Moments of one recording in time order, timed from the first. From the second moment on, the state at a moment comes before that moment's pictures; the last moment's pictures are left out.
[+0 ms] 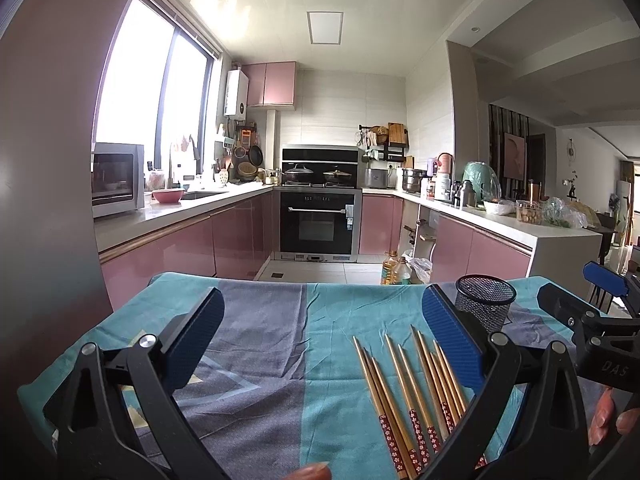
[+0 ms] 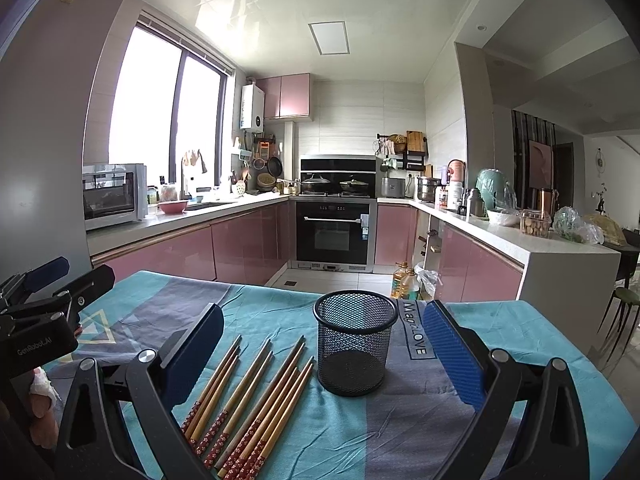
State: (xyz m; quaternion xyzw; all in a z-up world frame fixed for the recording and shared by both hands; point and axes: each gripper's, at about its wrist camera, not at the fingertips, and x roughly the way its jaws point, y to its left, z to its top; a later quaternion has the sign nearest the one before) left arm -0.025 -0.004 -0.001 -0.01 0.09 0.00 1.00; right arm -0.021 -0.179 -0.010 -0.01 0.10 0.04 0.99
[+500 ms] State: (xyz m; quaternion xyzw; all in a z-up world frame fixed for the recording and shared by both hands) left arm -0.026 -0.002 -0.001 -0.01 0.09 -0.01 1.00; right arm -0.024 -0.178 -0.007 -0.01 0.09 0.03 1.00
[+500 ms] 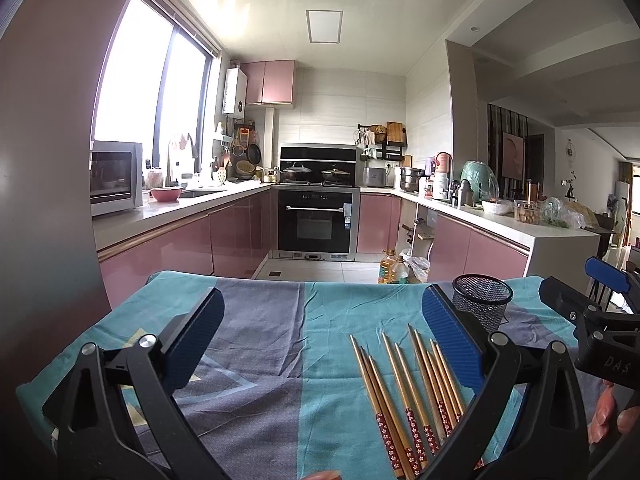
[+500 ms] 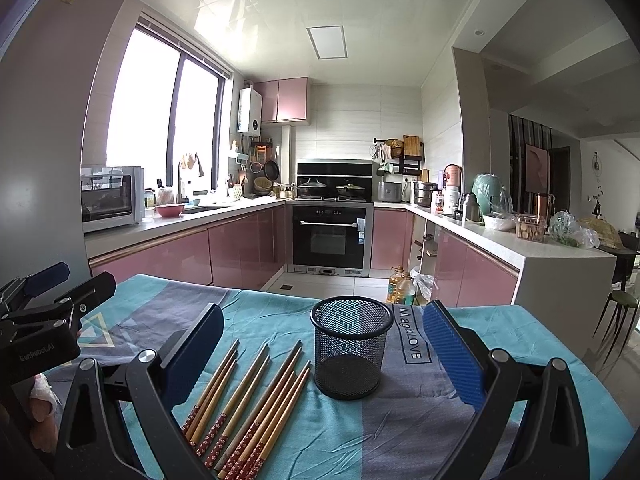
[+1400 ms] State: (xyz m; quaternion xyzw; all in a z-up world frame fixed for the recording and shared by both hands) left arm -0.026 -0.004 -0.002 -0.01 0.09 -0.01 1.00; right arm -0.028 -0.178 -0.005 -0.02 0.09 0.03 1.00
